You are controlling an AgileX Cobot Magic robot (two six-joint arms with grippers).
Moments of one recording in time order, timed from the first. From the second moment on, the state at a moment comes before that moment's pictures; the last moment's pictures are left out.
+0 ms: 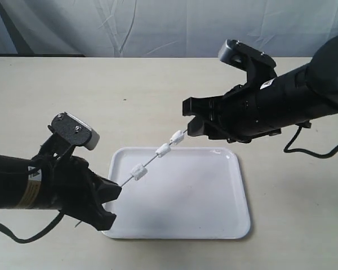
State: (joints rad) left arm -0.57 1.36 -0.43 1.66 -0.31 -1.66; right arm 0.53 1.49 -0.83 0.78 0.42 -0.21
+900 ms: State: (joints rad) left arm -0.57 1.13 -0.31 1.52 -0.27 -1.73; right arm 0.53 1.52 -0.67 1.73 0.51 -0.97
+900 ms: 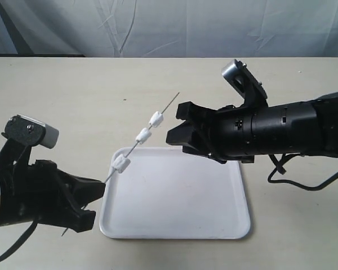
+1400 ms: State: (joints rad) left arm -0.57 1.13 -0.29 1.46 -0.40 -1.73; right arm 0.53 1.57 -0.70 1.74 0.52 -0.99
